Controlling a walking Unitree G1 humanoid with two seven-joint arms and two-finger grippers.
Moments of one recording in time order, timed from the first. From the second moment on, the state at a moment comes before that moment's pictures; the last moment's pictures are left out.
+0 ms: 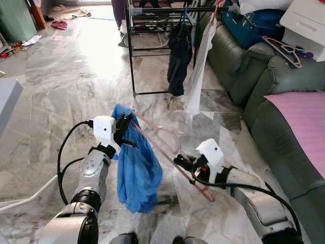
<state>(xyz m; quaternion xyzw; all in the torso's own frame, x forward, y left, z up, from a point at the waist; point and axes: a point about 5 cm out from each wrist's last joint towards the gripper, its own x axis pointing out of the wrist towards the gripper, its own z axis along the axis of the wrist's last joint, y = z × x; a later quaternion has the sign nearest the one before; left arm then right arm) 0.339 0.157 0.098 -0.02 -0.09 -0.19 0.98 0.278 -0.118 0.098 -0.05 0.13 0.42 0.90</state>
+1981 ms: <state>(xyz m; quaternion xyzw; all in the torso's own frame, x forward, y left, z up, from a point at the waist) 0.326 0.116 0.102 -0.04 -0.12 -0.31 0.94 0.302 -0.136 0.073 0.00 0.17 0.34 0.93</state>
